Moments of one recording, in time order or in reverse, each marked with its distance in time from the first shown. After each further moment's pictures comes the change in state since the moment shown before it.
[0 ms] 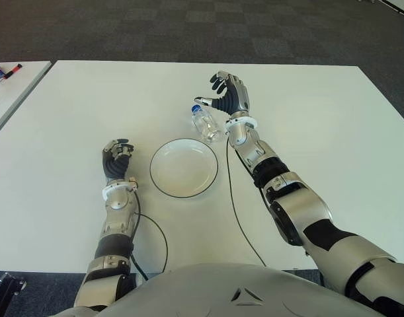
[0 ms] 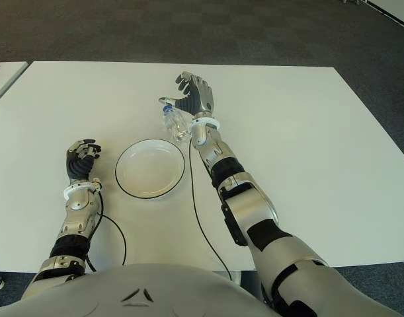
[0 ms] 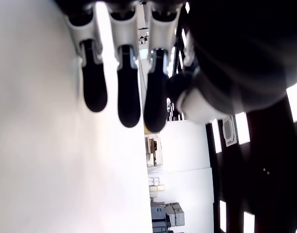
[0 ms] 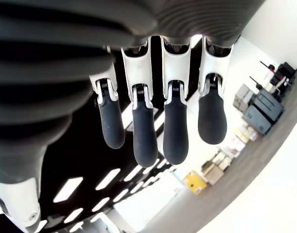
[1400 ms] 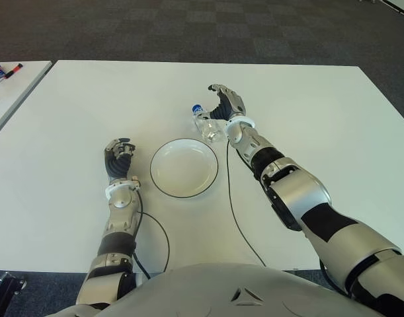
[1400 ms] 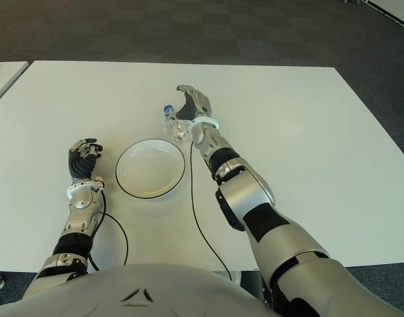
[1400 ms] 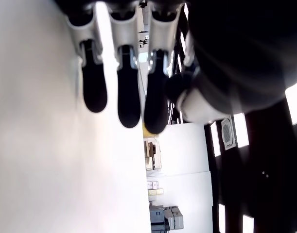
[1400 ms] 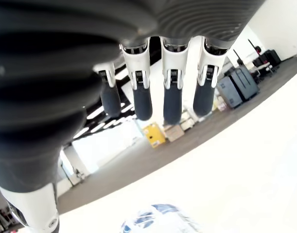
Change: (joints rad) left arm -0.014 -0.014 -0.009 0.020 0.010 -0.012 0.032; right arm -0.151 0.009 0.122 0.314 -0.019 0.099 0.112
